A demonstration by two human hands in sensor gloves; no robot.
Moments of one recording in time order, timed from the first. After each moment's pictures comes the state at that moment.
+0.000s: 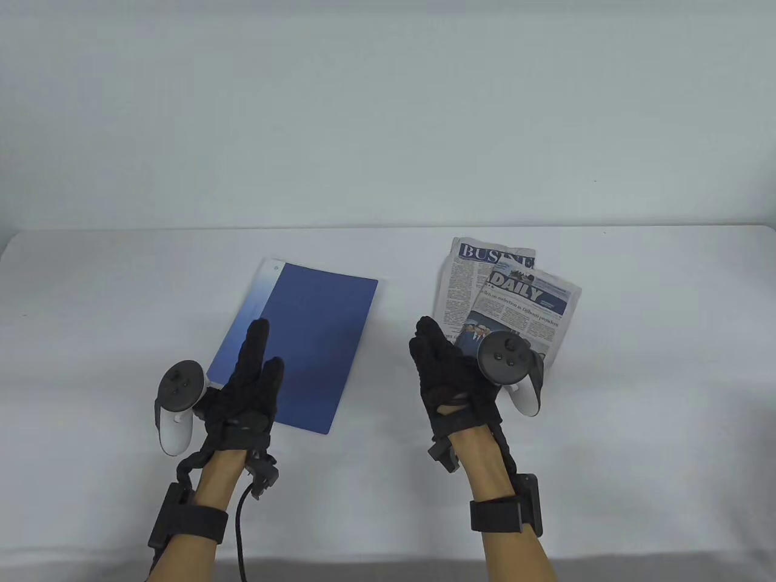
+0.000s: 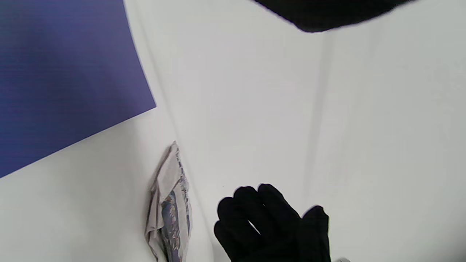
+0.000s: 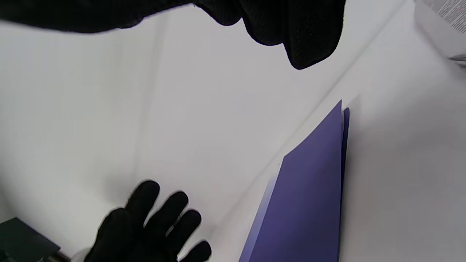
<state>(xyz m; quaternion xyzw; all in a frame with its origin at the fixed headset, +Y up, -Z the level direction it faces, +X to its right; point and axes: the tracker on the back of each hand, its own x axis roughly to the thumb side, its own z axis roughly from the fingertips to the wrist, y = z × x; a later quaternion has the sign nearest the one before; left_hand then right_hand) -0.261 -0.710 -0.338 -0.06 -0.14 0.62 0.77 0.095 -0.686 -0.370 0.20 0.05 0.83 0.52</state>
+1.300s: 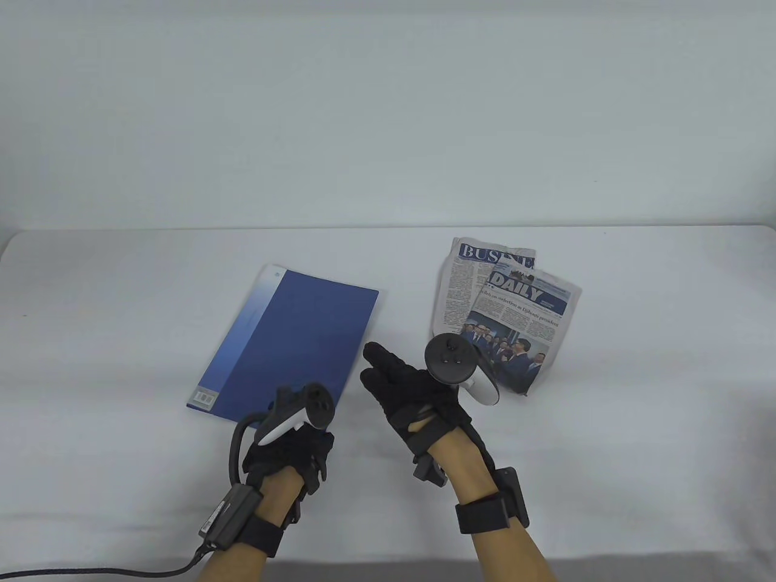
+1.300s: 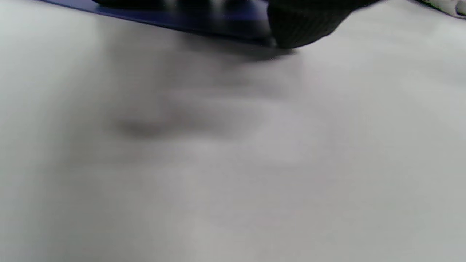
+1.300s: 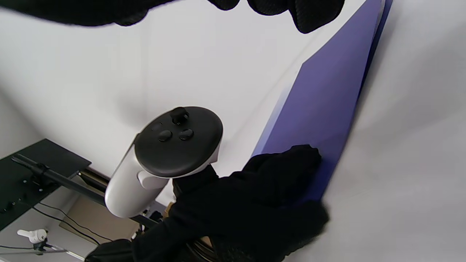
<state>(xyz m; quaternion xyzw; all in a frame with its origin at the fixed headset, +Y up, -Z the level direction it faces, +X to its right) -0.174 -0.770 -0.339 -0.29 -0.03 0.01 0.96 0.042 -0.710 -0.373 0.30 0.19 0.81 0.47</state>
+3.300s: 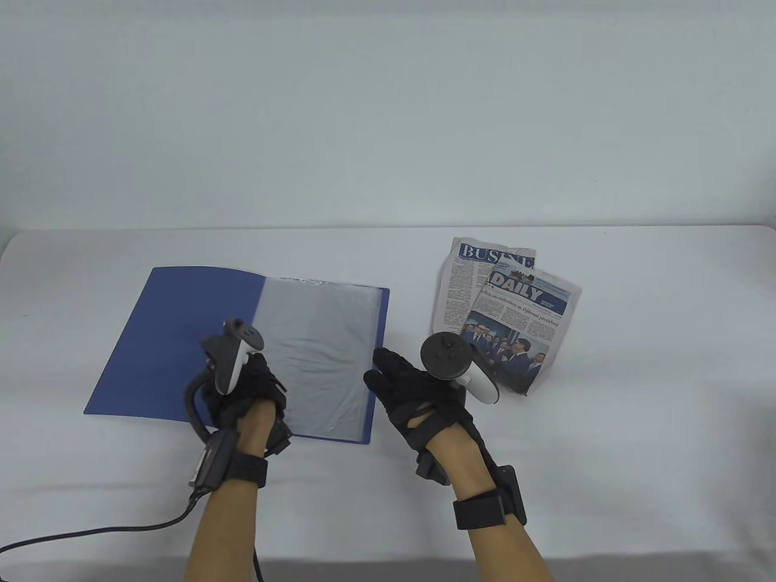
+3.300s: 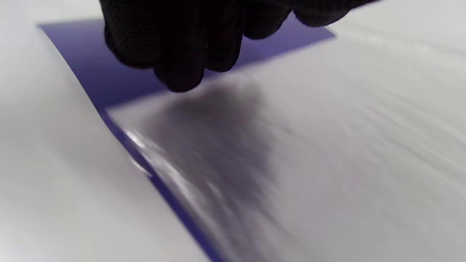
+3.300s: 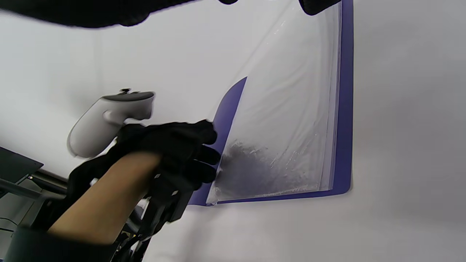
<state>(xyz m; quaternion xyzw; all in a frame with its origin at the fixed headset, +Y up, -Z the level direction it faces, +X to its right) -0.241 -0.743 -0.414 -0.25 0.36 0.12 0.89 0.051 -0.726 -0.378 0.24 0.24 0.82 0.46</state>
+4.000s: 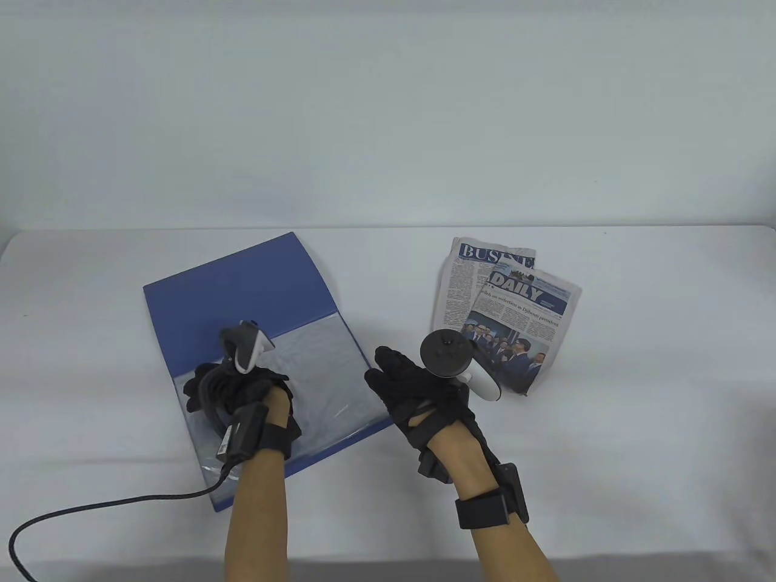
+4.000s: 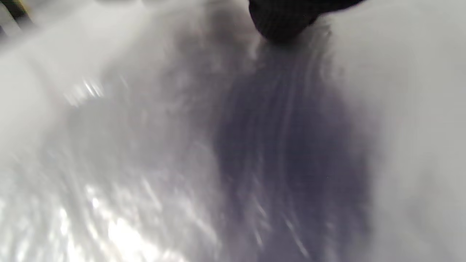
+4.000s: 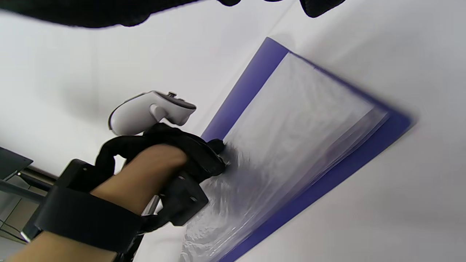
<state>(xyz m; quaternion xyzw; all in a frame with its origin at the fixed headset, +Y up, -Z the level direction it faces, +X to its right) -0.236 -0.768 -0.427 -0.31 0.41 -0.09 0.86 0.052 -0.719 -0.378 0.23 0.23 0.83 0.44</state>
